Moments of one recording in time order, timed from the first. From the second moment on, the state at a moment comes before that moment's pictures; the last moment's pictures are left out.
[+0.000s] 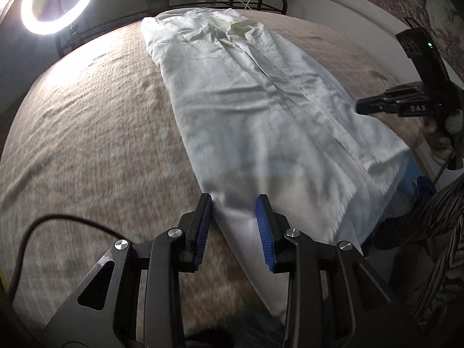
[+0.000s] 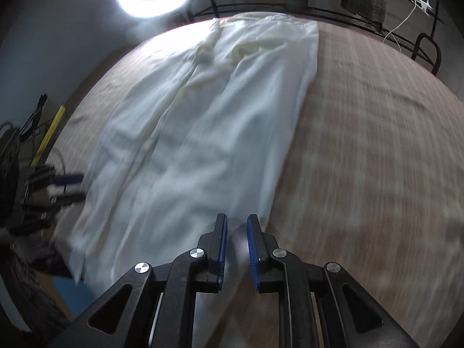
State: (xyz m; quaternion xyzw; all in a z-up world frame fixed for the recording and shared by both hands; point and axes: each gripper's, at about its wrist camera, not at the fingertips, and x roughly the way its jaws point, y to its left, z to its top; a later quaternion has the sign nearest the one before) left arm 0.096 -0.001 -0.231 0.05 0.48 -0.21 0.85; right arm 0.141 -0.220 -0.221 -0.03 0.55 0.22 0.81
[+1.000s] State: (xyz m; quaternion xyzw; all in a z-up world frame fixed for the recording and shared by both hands) left arm 0.069 0.030 -0.239 -0.19 0.56 -0.23 0.78; right arm 0.063 -0.262 -0.244 0.22 0.59 0.32 0.71
